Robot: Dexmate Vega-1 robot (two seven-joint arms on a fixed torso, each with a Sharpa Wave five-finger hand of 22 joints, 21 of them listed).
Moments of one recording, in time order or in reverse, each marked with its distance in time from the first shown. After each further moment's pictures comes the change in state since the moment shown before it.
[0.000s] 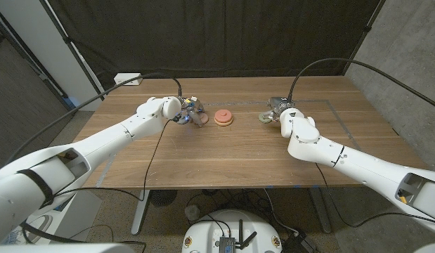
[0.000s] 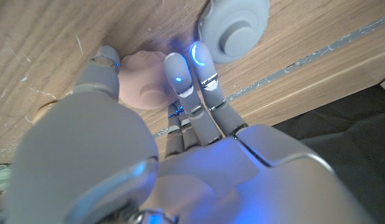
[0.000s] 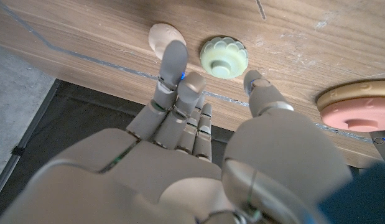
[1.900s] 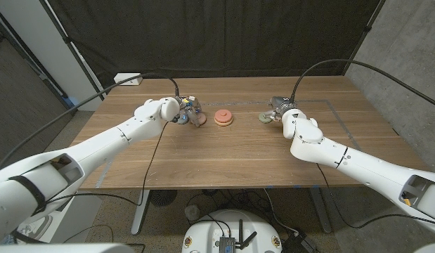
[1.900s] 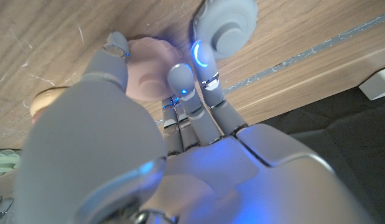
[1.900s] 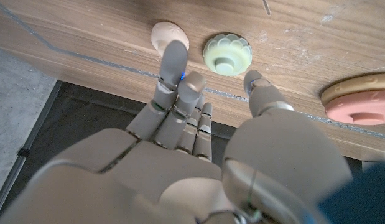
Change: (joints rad) left arm 0.047 0.041 -0.039 -0.109 -0.015 0.083 0.046; left_hand 0.117 0.046 0.042 -0.022 0.006 0.210 -0.052 0.063 0.022 0.150 -0.003 0.053 0.048 0.077 -0.041 0.076 0.091 0.078 -0.025 0.033 0.033; right arm -0.021 -0.018 0.024 -0.016 0.041 0.015 -0.056; right_hand 0.000 0.000 0.000 0.000 0.004 0.027 -0.009 0.000 0.000 -0.011 0.003 -0.012 0.000 0.000 0.000 -0.007 0.002 0.000 0.000 0.004 0.000
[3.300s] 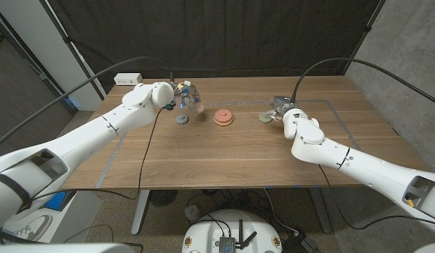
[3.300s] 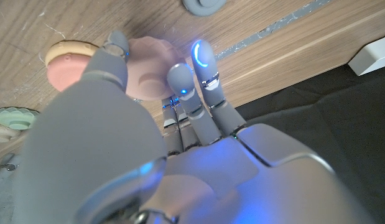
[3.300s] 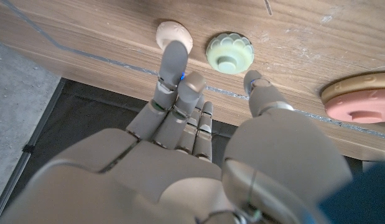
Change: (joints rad) left arm -0.013 0.072 -0.079 -0.164 -0.027 0.031 -0.119; left_hand 0.002 -0.009 0.003 -0.003 0.012 0.014 -0.001 -0.011 0.013 0.011 0.002 -0.023 0.060 0.013 -0.002 -0.015 0.023 0.009 -0.002 0.000 0.002; right arm -0.009 -0.017 0.003 -0.033 -0.014 -0.023 0.012; right_hand 0.000 0.000 0.003 -0.003 0.004 0.009 -0.002 0.008 0.000 0.004 0.004 0.000 -0.007 0.002 0.002 0.000 -0.002 0.000 0.000 0.004 0.000
